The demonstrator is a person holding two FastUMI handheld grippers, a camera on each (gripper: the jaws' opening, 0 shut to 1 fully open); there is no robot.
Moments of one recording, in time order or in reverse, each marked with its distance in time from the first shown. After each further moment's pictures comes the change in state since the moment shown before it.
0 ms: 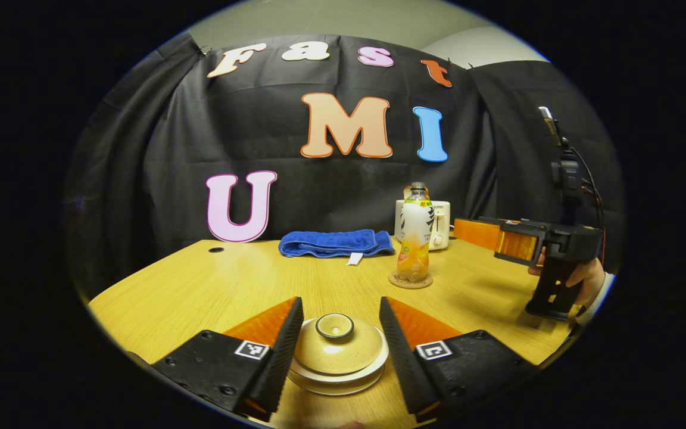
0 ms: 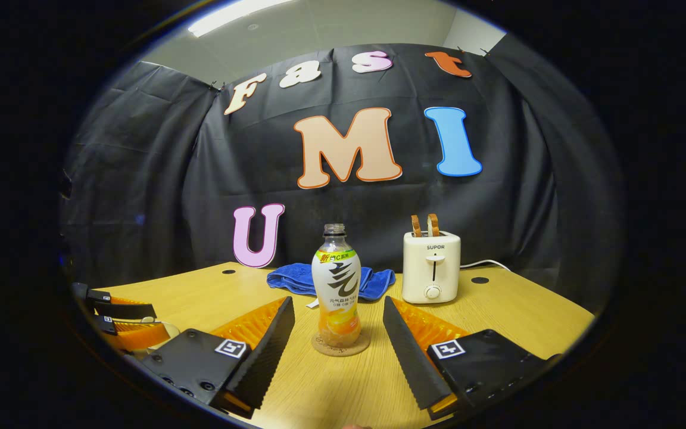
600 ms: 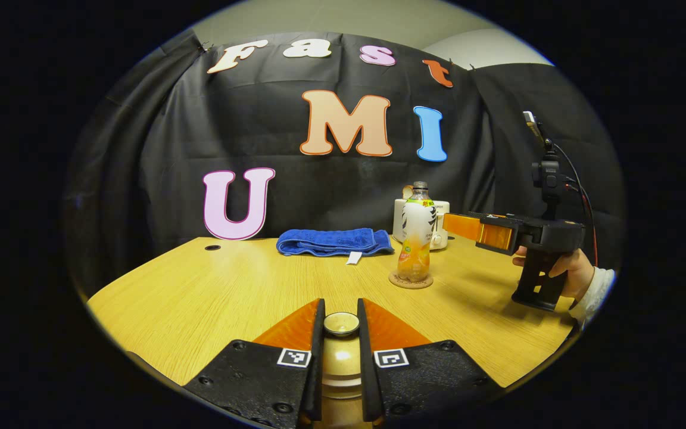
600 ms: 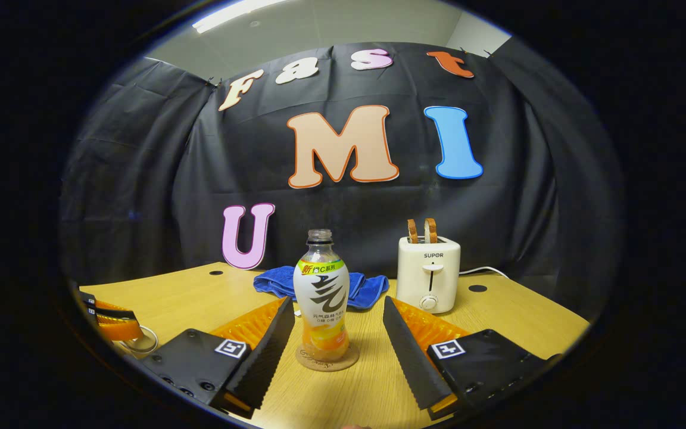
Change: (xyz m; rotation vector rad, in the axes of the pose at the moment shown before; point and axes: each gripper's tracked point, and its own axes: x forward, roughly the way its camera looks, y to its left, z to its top) left arm 0.007 0.003 -0.008 -0.006 0.033 -0.036; right arm 0.045 -0.013 0.002 -0.040 0.003 -0.016
